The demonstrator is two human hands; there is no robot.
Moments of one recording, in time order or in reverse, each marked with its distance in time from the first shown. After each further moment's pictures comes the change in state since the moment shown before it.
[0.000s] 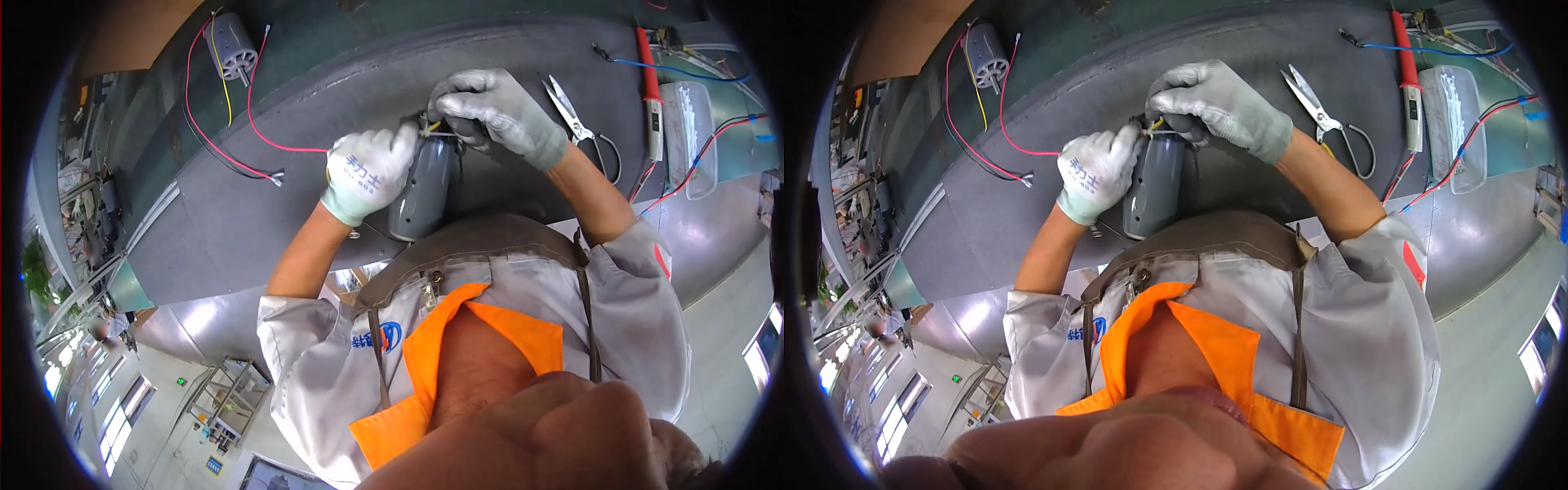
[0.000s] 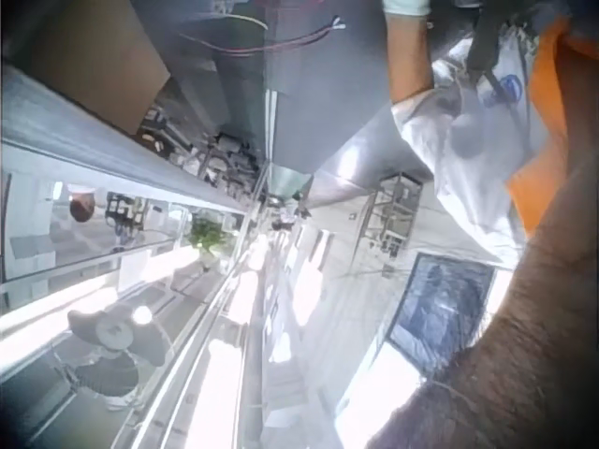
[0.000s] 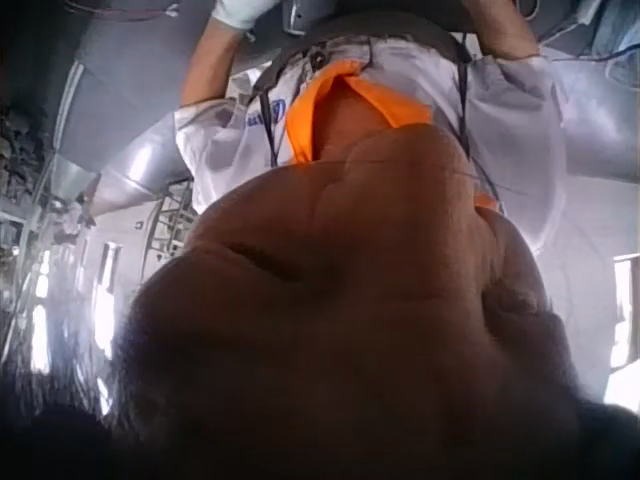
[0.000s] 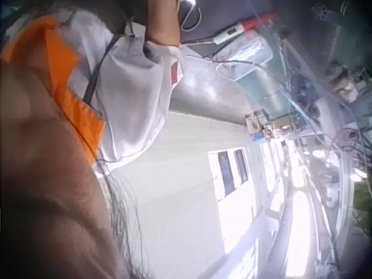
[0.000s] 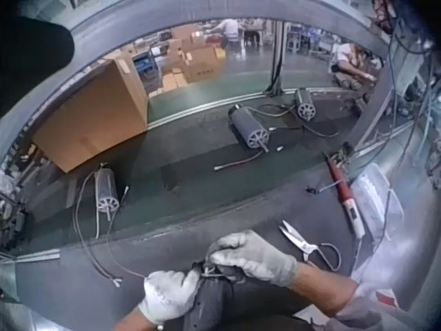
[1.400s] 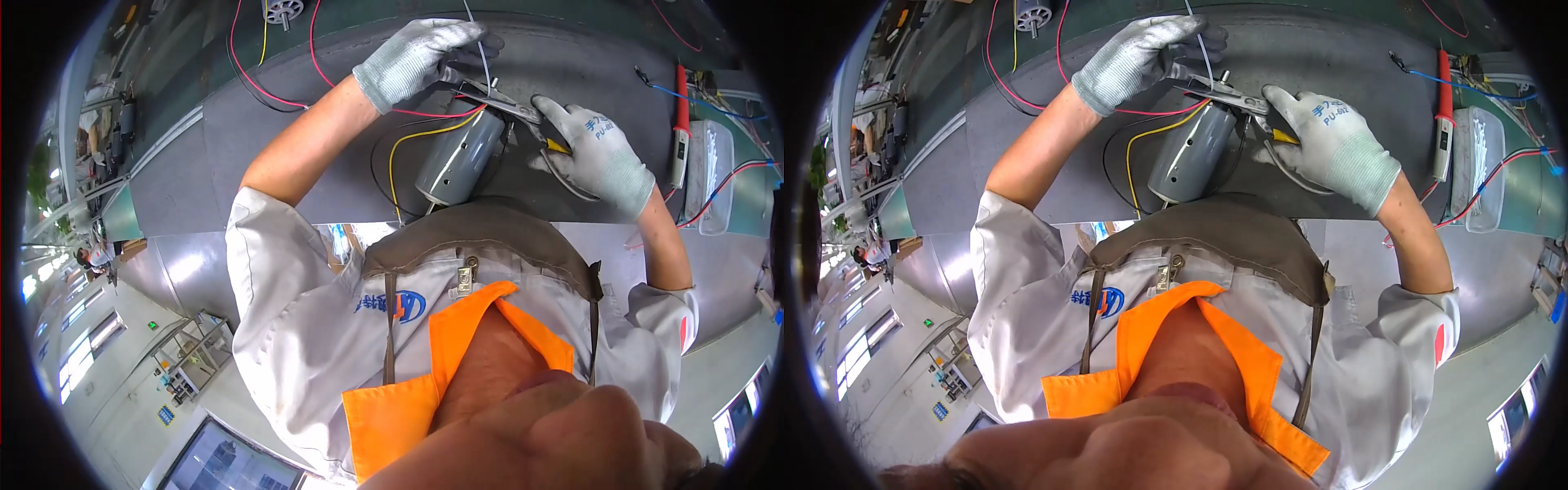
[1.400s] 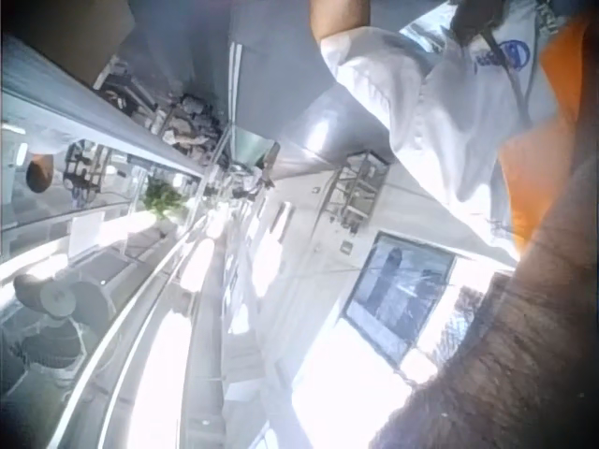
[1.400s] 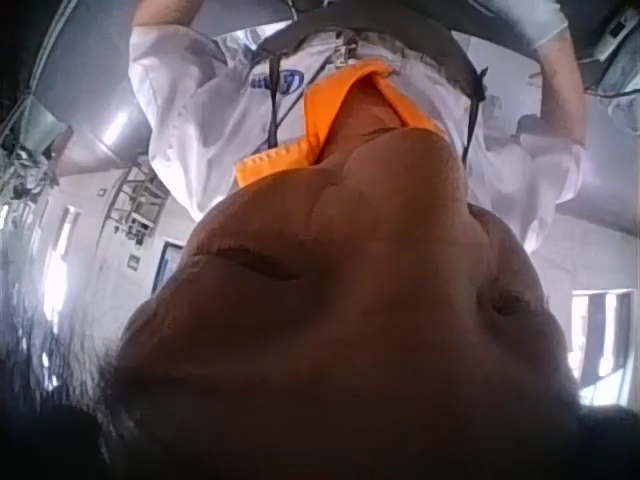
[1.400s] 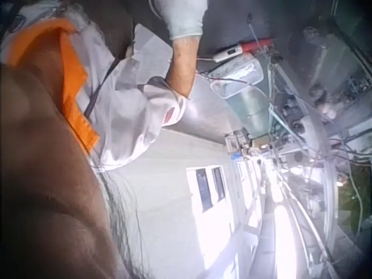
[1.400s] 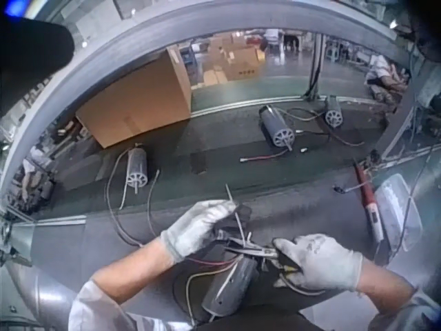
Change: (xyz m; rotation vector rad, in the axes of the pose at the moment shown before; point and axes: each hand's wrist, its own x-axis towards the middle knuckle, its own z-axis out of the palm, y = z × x) left_hand 0.052 -0.037 0.008 -1.755 -0.202 -0.638; right_hand -0.080 -0.013 0.003 -1.593 0.039 -0.008
